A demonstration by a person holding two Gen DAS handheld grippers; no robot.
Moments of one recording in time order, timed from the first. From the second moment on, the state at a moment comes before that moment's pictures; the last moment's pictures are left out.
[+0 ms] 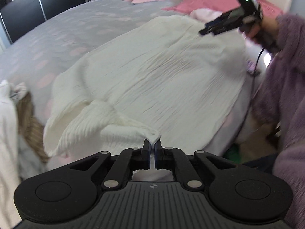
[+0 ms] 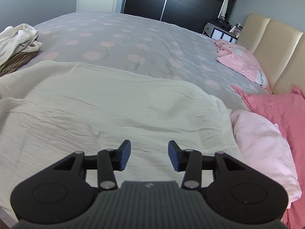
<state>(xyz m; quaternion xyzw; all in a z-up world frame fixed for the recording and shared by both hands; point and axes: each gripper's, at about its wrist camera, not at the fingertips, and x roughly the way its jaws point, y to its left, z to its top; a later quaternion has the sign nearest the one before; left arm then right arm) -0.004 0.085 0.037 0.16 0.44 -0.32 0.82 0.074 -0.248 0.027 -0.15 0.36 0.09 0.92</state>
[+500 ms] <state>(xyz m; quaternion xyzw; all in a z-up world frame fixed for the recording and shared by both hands) 0.037 0.037 0.021 0.19 0.43 -0.33 0.82 0.063 -0.231 0.027 -0.17 0.36 0.11 0.91</state>
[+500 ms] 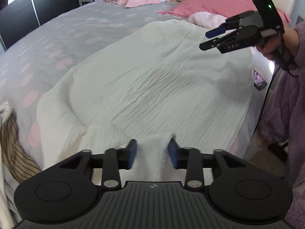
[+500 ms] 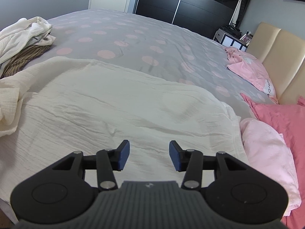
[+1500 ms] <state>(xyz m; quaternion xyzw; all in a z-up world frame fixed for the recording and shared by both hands) -0.015 0.080 -0.009 0.40 0.38 -0.31 0.78 0.061 -0.243 0.007 -0.17 0.39 0.10 0.90</state>
